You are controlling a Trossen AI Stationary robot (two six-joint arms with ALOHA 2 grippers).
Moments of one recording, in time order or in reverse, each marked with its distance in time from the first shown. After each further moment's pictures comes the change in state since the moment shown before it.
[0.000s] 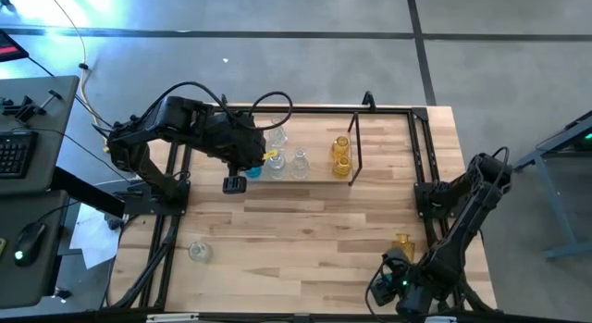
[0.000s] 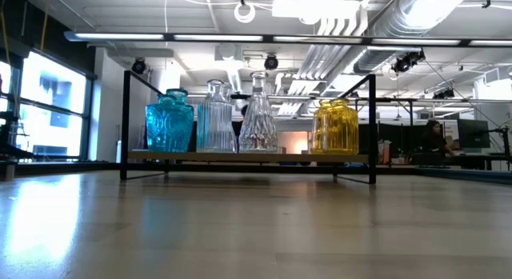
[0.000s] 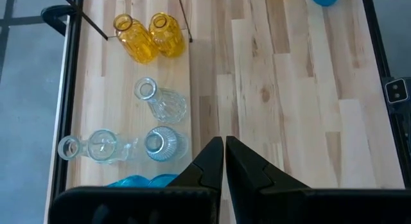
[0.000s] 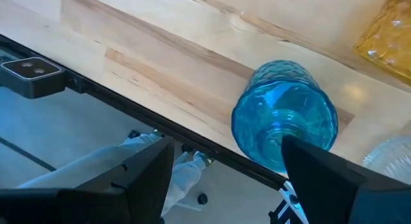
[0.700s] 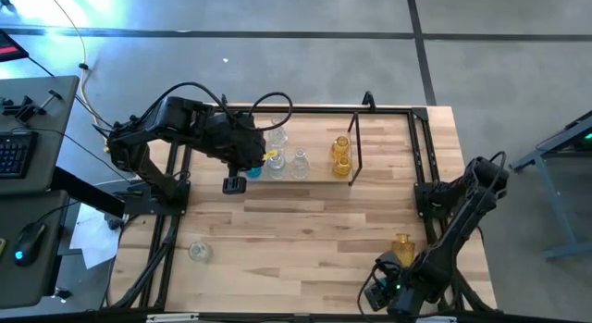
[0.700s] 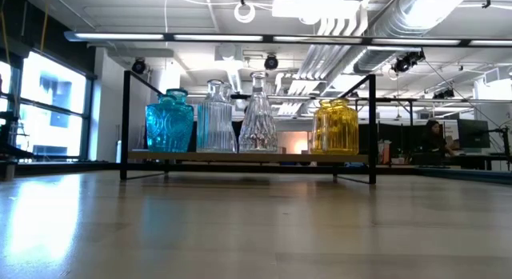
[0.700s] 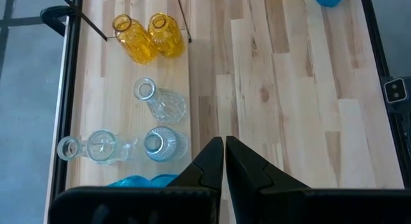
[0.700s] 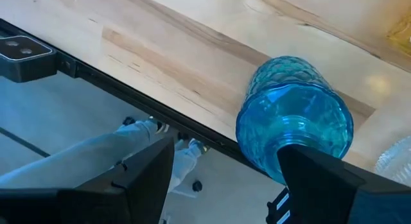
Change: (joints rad) left arm -0.003 0.000 0.000 0.000 0.000 0.000; right arm -0.032 0.063 0.006 0.063 -0.065 -0.064
